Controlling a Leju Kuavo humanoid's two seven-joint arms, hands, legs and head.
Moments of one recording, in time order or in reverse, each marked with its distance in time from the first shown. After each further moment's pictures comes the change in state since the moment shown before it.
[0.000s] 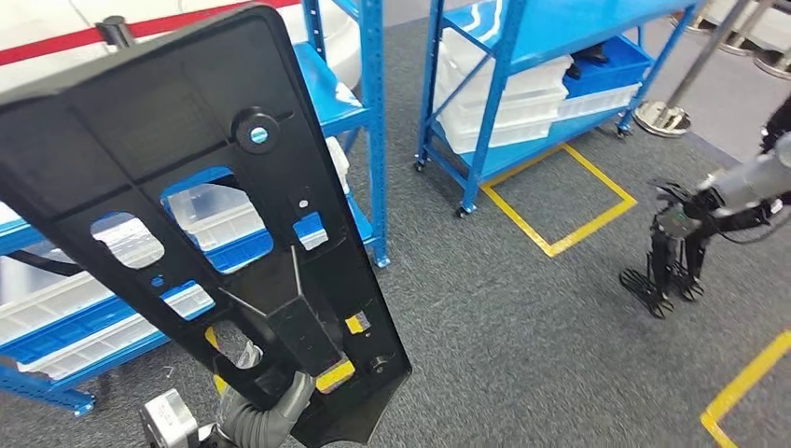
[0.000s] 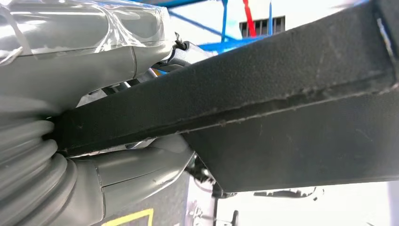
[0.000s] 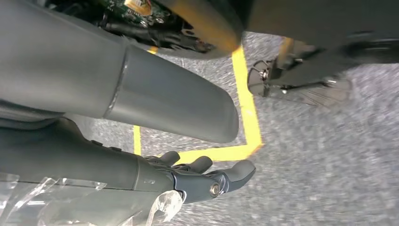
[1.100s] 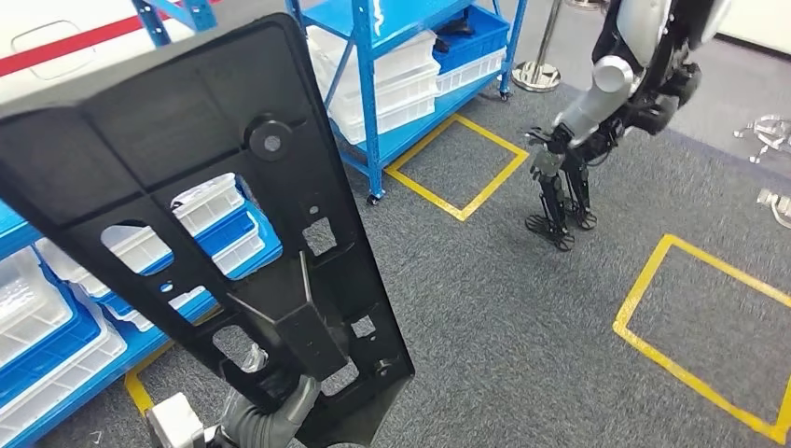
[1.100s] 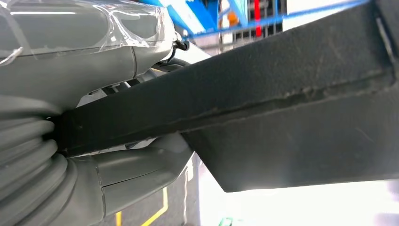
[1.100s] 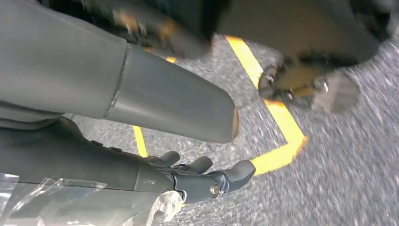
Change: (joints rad) left arm 0.000 0.000 -0.012 0.001 -0.018 -0.001 0.000; right arm 0.001 0.016 -0.014 0.000 -0.011 0.007 -0.009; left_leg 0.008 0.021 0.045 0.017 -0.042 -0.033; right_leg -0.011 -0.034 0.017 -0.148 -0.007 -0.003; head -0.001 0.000
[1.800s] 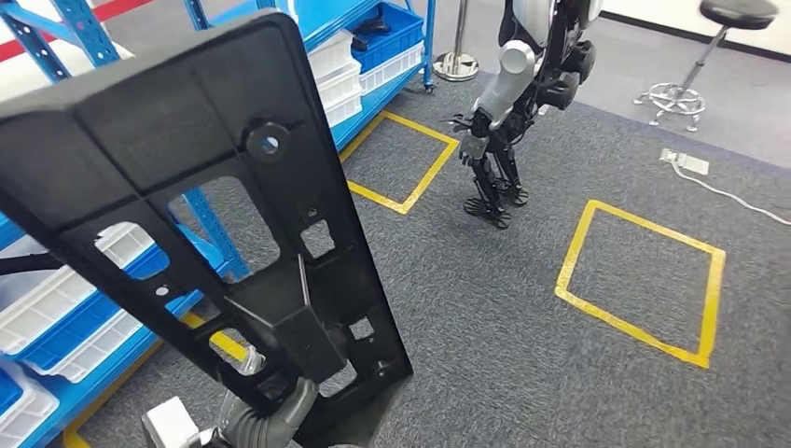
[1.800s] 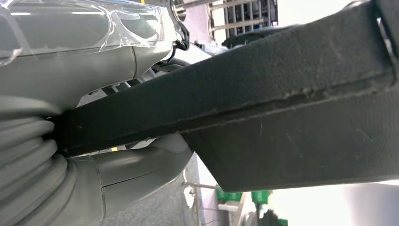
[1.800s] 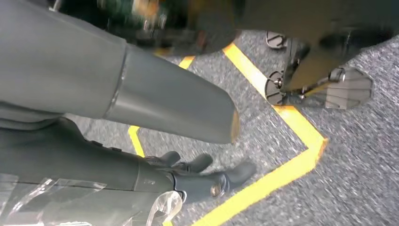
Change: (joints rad) left arm -0.004 -0.007 0.000 0.000 -0.001 -0.013 0.001; right arm 0.003 0.002 -0.008 0.000 -0.004 0.000 0.001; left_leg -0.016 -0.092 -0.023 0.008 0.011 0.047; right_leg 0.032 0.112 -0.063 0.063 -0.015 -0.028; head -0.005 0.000
